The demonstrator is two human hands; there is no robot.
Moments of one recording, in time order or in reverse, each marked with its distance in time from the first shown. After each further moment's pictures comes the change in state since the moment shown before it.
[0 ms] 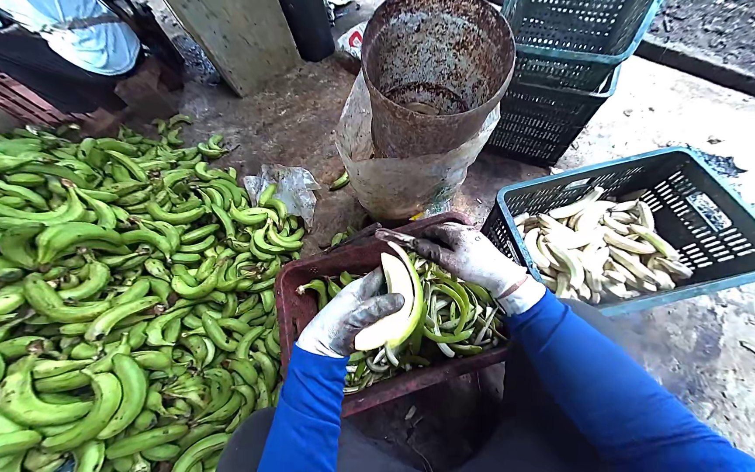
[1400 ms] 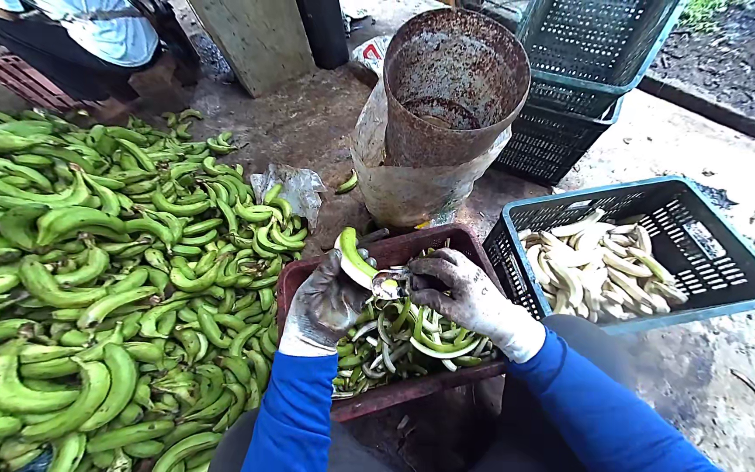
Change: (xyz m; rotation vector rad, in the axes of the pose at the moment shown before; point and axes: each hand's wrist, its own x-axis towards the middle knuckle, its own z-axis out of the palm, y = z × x) left_hand -0.003 -0.007 -0.027 -0.863 0.220 0.320; right_hand -0.029 -0.020 0.029 -0.005 0.099 -0.343
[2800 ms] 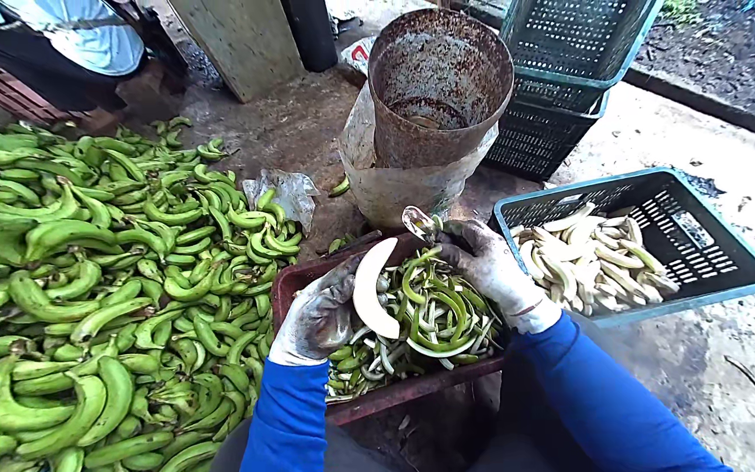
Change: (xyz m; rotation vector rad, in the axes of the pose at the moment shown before) left_hand -0.005 0.005 -0.002 0.328 -0.298 -0.109; right_hand 0.011 0.010 -0.043 0.087 0.171 0.376
